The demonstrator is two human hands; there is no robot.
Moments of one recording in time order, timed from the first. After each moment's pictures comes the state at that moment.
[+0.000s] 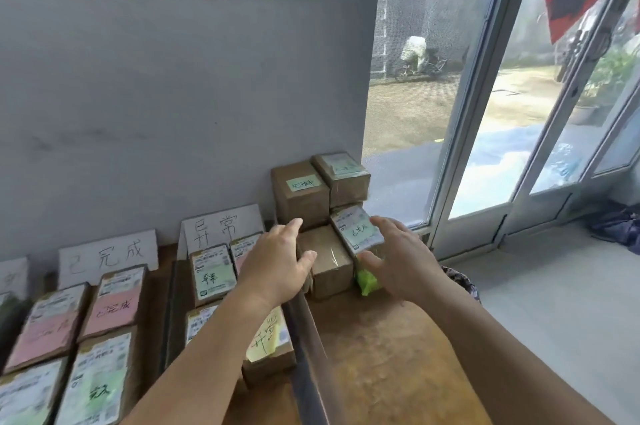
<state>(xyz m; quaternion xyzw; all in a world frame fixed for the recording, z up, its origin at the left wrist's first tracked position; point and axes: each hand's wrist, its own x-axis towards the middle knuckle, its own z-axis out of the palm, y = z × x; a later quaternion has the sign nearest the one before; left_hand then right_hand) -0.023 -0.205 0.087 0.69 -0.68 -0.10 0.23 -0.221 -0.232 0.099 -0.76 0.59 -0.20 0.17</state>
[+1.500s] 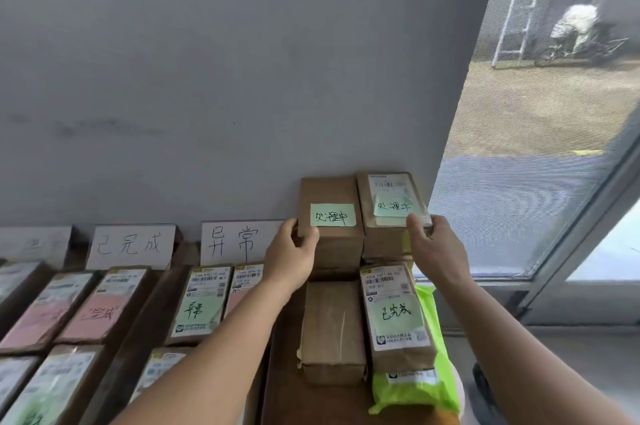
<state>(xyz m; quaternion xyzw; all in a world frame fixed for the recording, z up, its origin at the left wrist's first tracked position) -0.022 -0.400 0.030 0.78 -0.36 -0.21 0.47 -0.212 -0.513 0.036 -0.67 0.60 -0.31 0.31</state>
